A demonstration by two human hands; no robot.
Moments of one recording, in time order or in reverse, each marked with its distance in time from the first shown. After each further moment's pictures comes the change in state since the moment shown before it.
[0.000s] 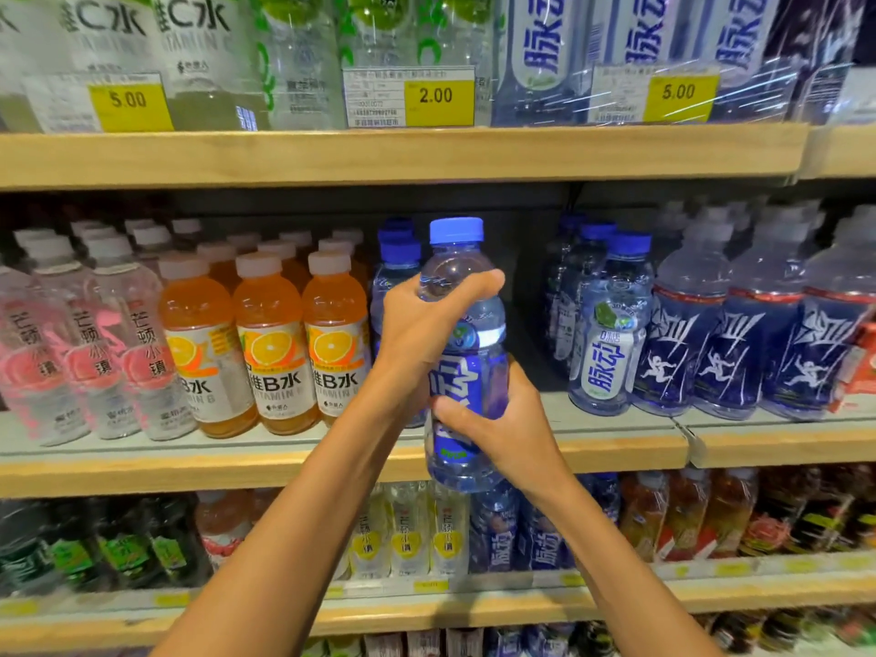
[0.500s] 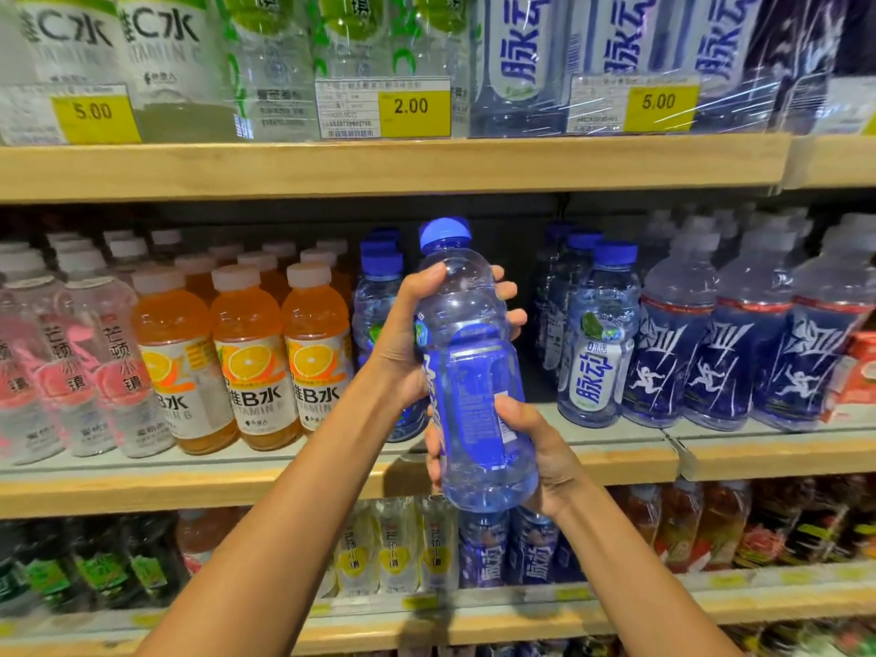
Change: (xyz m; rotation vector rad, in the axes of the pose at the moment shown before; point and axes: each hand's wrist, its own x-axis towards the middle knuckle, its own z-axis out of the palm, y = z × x) left_hand 0.033 -0.021 0.003 -0.594 -0.590 -0.295; right_hand 0.009 0.008 -0.031 0.700 -0.595 0.330
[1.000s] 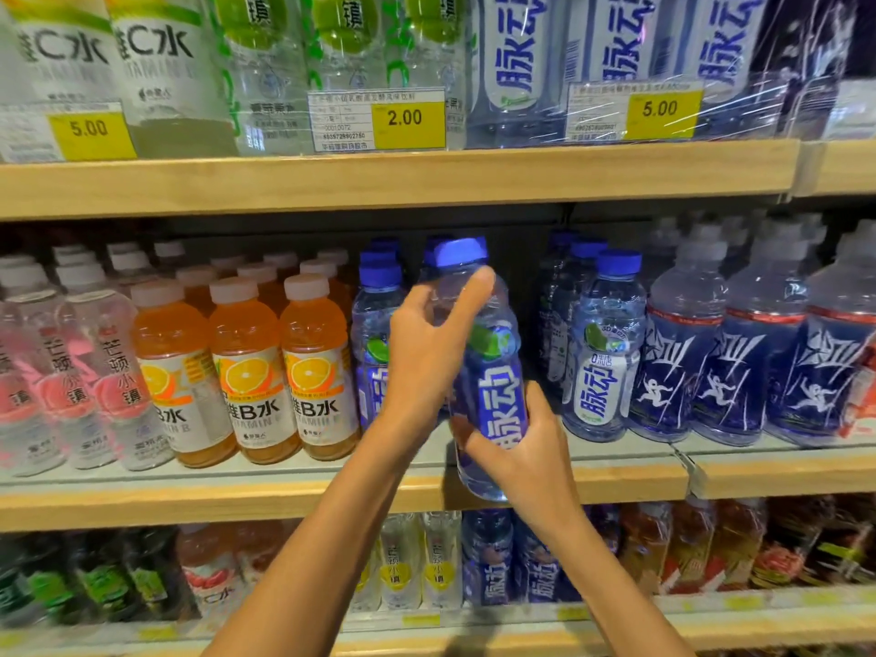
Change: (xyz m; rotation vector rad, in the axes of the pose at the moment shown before) left_hand -0.004 -0.014 0.025 0.755 0.629 0.393; right_hand -0.004 0.005 0.013 -0.859 0.844 -0.355
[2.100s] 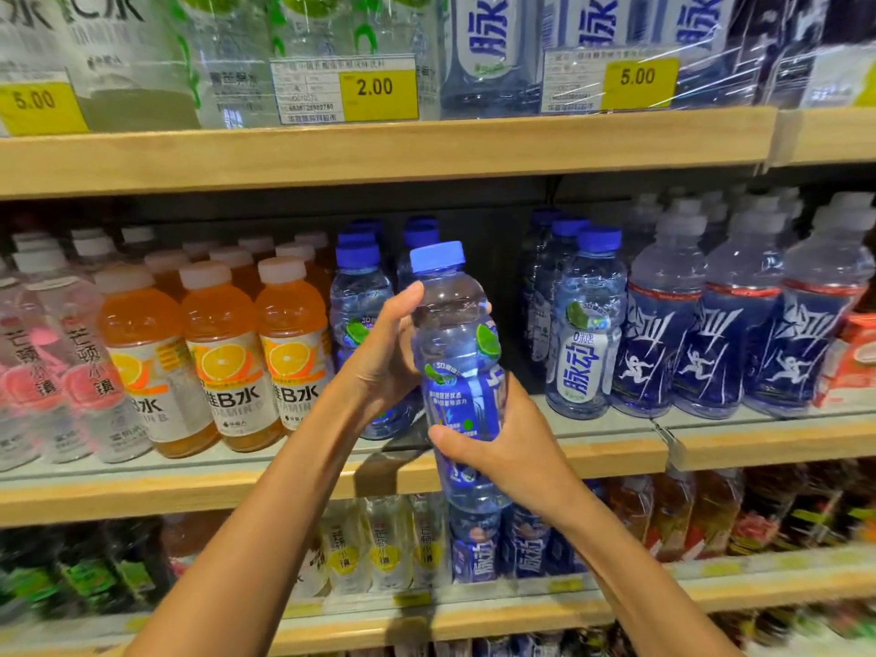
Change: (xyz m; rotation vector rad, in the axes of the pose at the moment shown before) left_hand 0.021 -0.032 -0.027 -0.434 -0.536 -0.313; right_hand 0.000 0.005 -0.013 -0.027 -0.226 0.033
